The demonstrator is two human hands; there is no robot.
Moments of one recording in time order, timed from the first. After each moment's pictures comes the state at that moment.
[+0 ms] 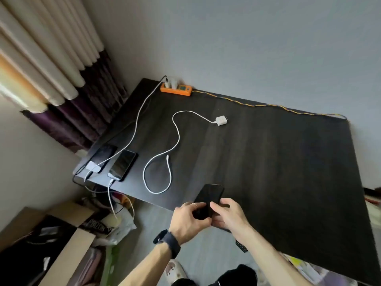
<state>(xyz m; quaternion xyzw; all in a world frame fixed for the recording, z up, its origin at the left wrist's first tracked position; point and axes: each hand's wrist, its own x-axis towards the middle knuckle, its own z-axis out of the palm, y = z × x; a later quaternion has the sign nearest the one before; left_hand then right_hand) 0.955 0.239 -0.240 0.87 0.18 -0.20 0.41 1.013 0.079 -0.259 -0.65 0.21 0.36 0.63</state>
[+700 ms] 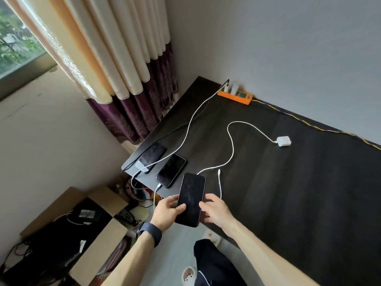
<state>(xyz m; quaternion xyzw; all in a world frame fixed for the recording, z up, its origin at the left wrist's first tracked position) 0.946 0.482 -0.273 0.68 0.39 -0.12 0.61 1.048 0.315 -0.281 -0.70 0.03 0.48 0.52</state>
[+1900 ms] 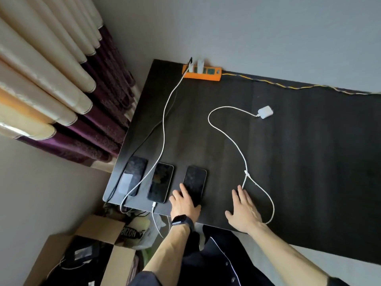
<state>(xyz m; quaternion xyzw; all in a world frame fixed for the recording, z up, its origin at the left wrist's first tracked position) 1.037 0.483 -0.336 0.89 0.26 -0.29 0.22 1.062 0.280 -0.339 -0.93 -0.05 0.36 0.07</state>
